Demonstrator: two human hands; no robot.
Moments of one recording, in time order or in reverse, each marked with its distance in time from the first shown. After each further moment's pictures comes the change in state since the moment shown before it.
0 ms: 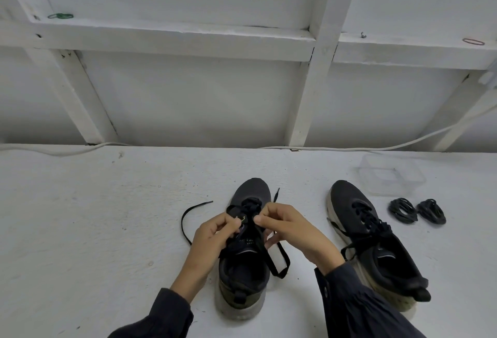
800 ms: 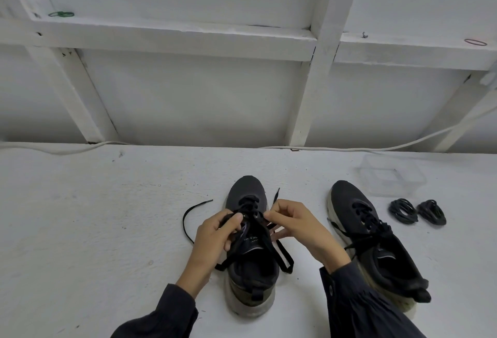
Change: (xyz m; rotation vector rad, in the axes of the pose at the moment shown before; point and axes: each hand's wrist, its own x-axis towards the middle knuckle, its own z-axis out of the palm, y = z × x) left_hand 0.007 0.000 0.004 0.062 0.062 0.022; right_hand -0.001 0.004 -0.011 0.050 0.094 0.002
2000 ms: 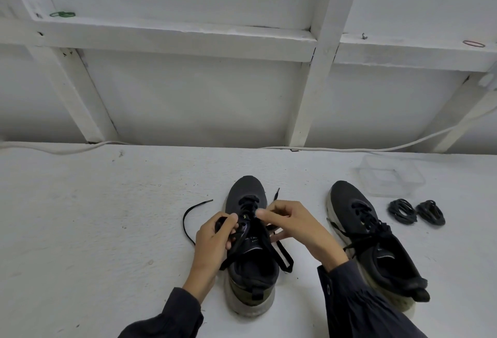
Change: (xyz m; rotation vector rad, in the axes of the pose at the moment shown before) left_hand -0.004 -0.010 0.007 -0.087 0.144 -0.048; right_hand -0.003 -0.008 0.006 -0.019 -0.002 0.037
